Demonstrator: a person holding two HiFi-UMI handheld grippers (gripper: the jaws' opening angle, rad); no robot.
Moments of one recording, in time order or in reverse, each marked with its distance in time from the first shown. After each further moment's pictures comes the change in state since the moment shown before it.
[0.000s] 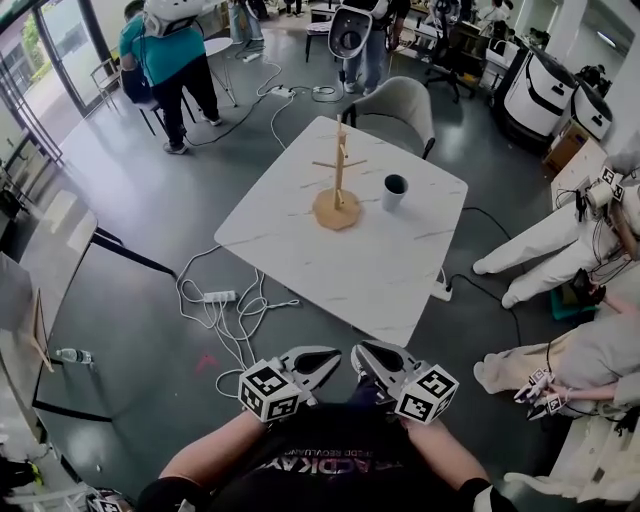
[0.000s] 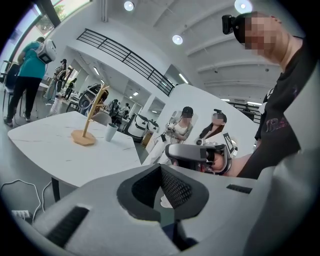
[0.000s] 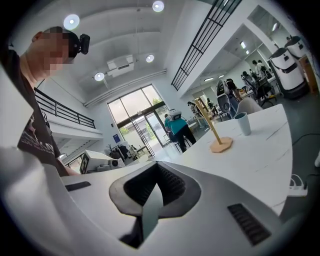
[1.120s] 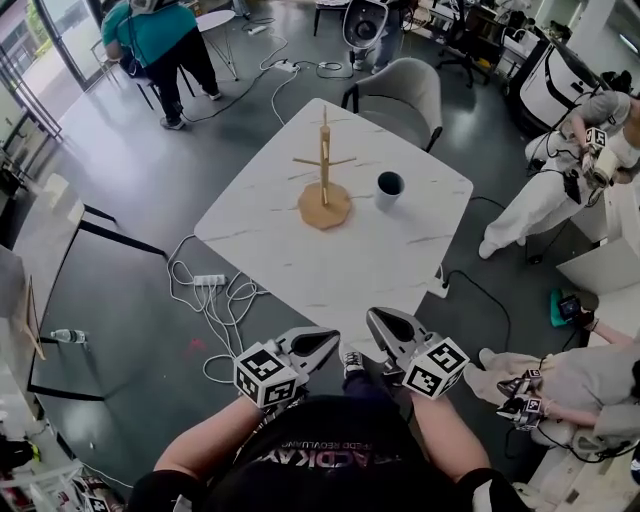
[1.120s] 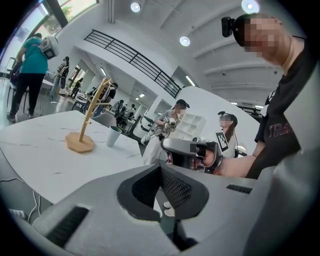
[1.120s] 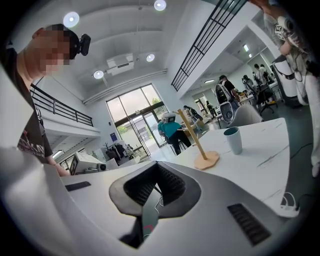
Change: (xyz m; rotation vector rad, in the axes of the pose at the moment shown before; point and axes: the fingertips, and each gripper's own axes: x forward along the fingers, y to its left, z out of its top) left arm 0.084 0.044 0.048 -0.047 -0.032 0.057; right arm 0.008 -0.117 0.077 -0.042 0.007 -0.015
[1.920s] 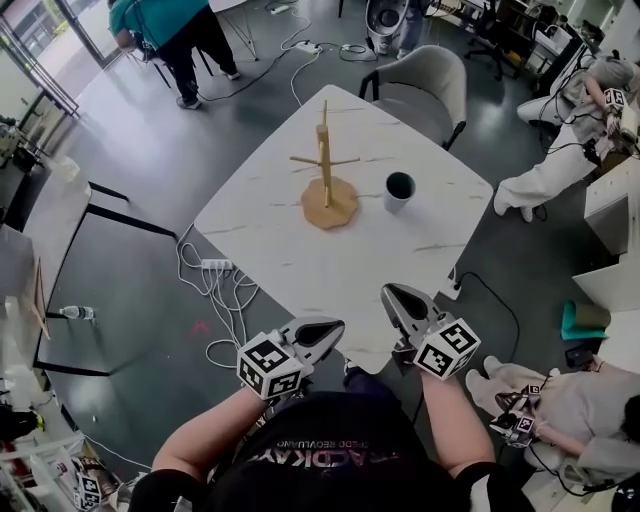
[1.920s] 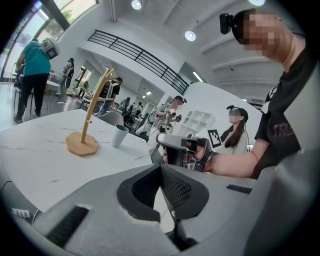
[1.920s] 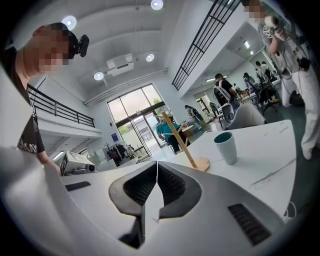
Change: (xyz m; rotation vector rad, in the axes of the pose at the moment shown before) left arm 0.055 0.034 0.012 -0.017 0.033 0.096; right arm 0.020 -0.096 0.027 0.016 0.006 0.027
